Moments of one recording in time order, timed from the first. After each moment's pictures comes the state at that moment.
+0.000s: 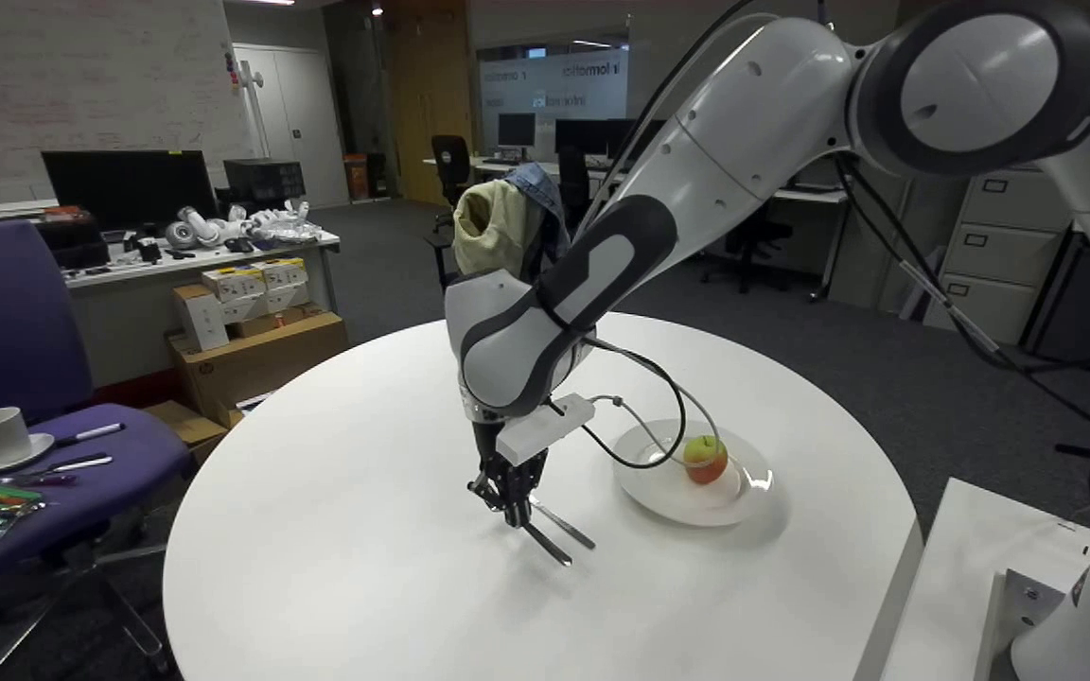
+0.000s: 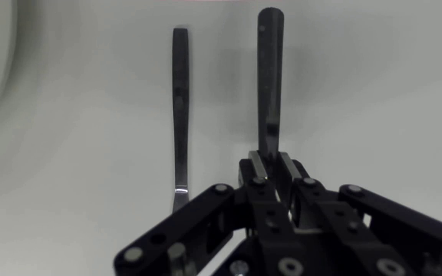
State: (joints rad) arm 0.28 0.71 0.07 -1.73 0.02 2.29 0.32
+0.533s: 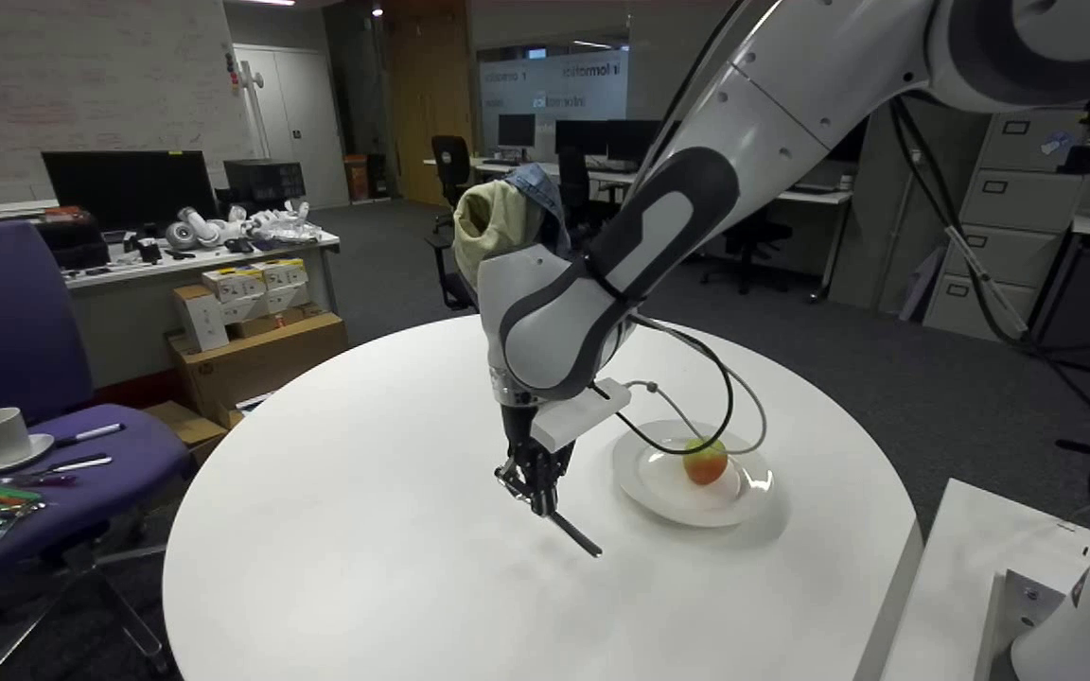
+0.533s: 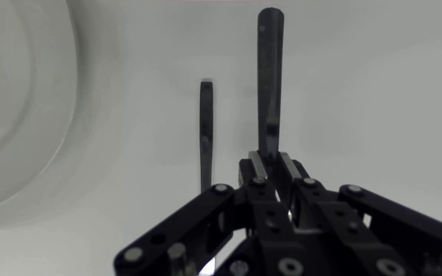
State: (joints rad) arm 0.28 0.53 0.07 -1.96 0.02 2.37 0.32
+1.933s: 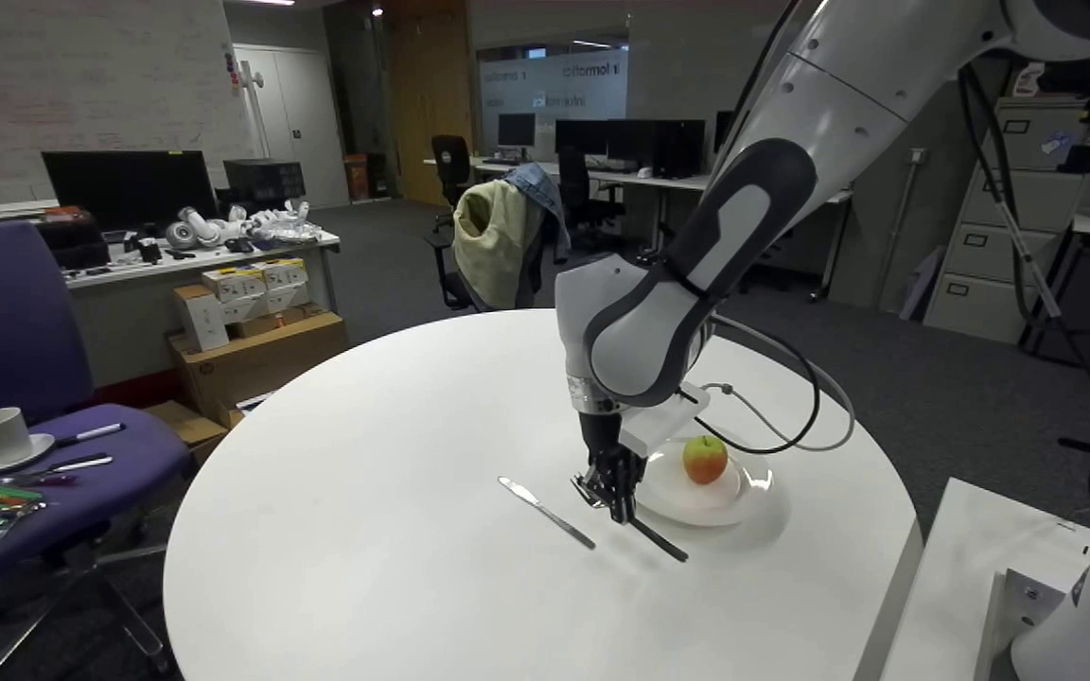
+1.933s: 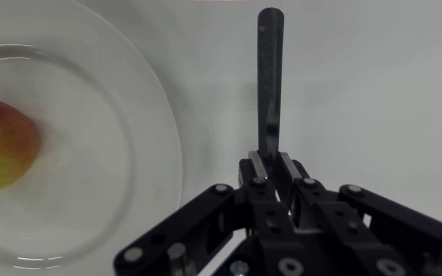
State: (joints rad) arm 0.20 0.38 0.07 -2.25 0.01 2.44 0.25
